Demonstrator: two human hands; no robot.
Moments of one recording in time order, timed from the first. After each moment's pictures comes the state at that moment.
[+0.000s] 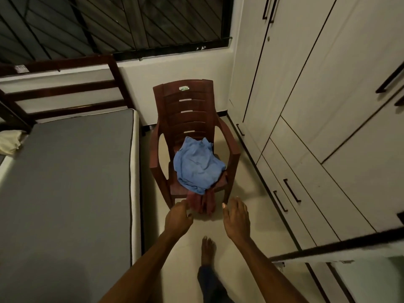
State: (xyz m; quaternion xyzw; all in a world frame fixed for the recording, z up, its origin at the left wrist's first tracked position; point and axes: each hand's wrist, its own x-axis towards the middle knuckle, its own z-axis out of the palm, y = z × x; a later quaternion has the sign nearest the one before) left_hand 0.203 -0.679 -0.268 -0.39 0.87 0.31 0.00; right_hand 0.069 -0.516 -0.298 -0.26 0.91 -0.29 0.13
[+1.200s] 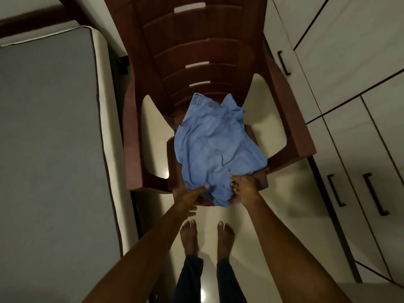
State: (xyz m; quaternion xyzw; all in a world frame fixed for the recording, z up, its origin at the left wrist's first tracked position) left_hand 0.003 -0.949 -0.560 -0.63 0.42 0.62 0.19; right_hand -0.159 -0.820 -0.618 0.25 0.66 -0.53 0.46
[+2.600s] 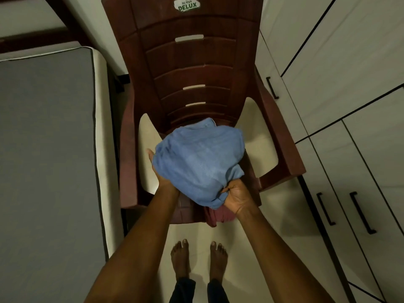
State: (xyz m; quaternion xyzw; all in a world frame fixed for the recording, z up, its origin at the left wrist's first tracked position) left_hand -0.089 -1.037 -0.516 -0.62 0.49 0.61 -0.05; right_hand -0.168 -0.869 -0.517 0.20 0.44 -0.71 0.51
